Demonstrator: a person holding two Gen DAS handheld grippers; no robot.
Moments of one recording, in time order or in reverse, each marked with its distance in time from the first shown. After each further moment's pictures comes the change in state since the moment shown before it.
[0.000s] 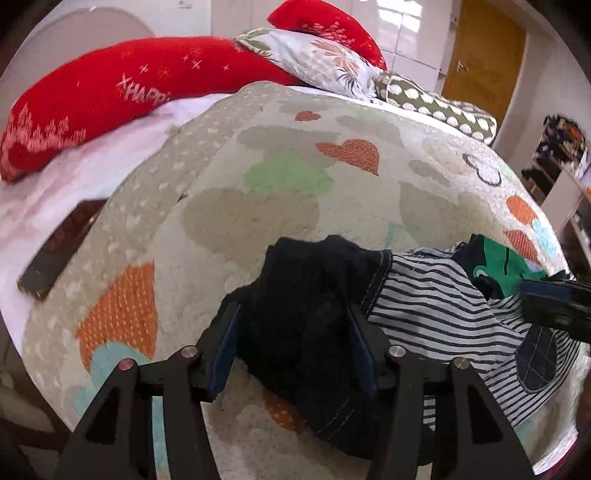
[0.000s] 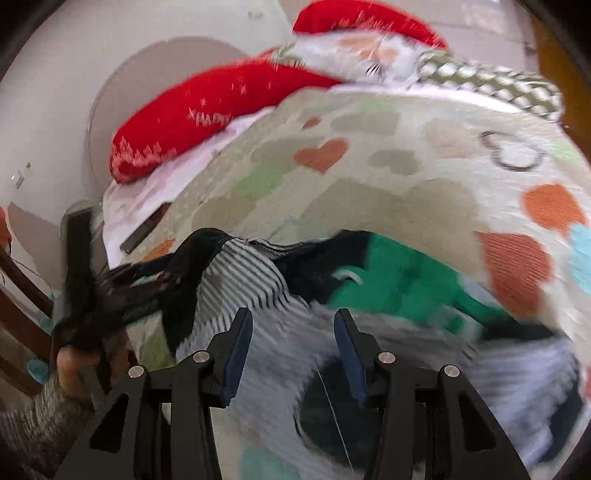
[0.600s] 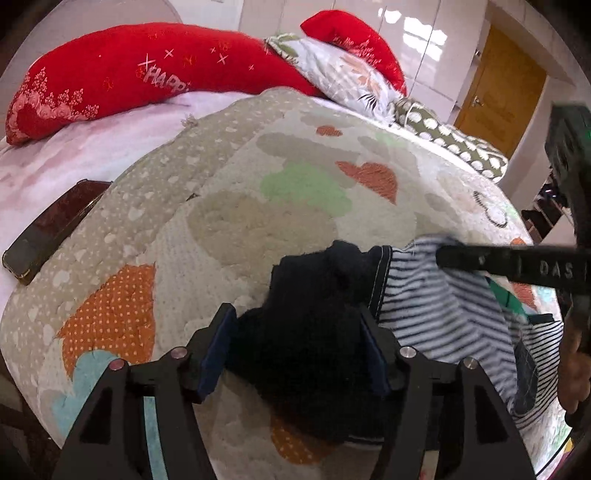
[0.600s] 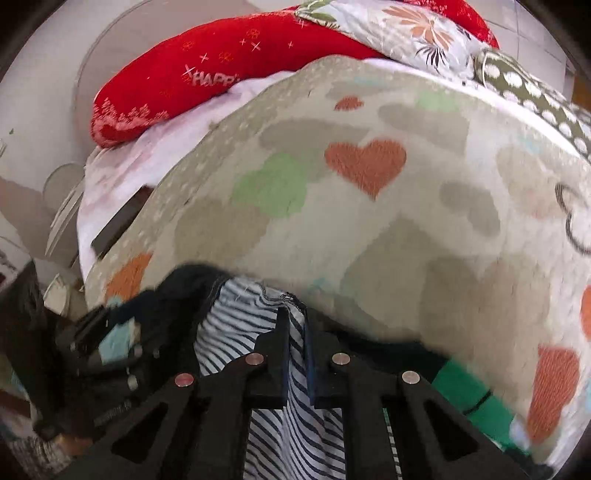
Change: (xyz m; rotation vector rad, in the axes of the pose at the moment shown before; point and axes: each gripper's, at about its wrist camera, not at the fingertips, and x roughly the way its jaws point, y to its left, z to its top) left arm 0.015 0.018 0.009 -0.117 -0.035 -0.028; right arm 0.089 0.036 0.088 -0.097 0.141 -0.061
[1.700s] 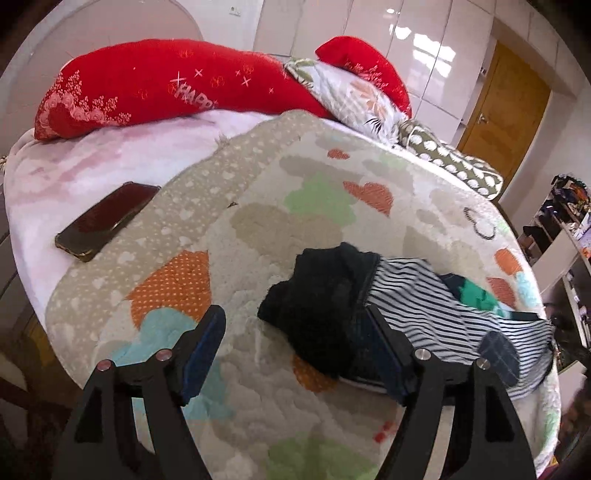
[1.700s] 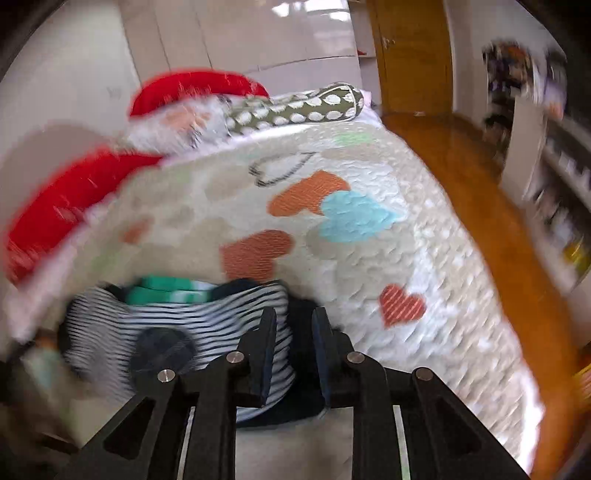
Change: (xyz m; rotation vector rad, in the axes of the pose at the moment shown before) left arm -0.078 0.012 -0.017 -0.042 -0.072 0.011; right arm -0.176 -0.138 -0.203 0.458 -0.340 -0.493
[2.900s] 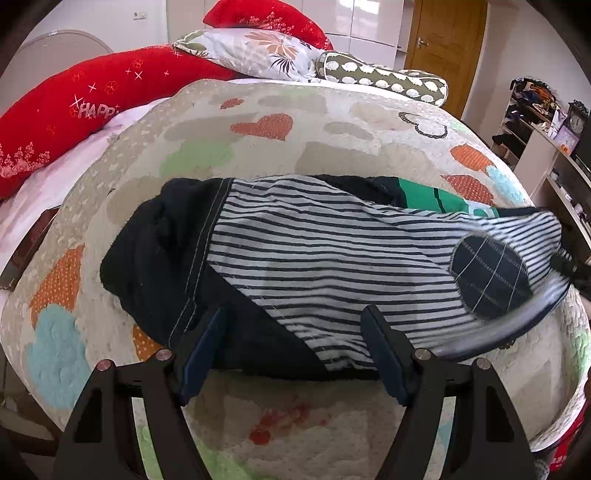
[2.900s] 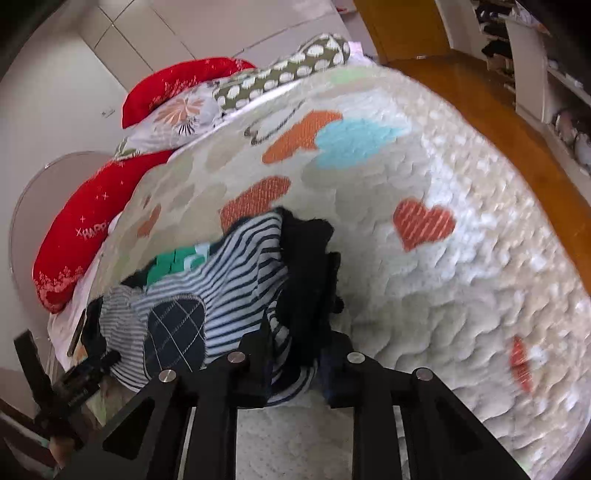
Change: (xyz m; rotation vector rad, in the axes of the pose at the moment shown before) left arm 0.049 -0.110 -0.053 0.306 0.132 -0.045; right arm 0.022 -0.043 -0.034 0.225 0.090 0.233
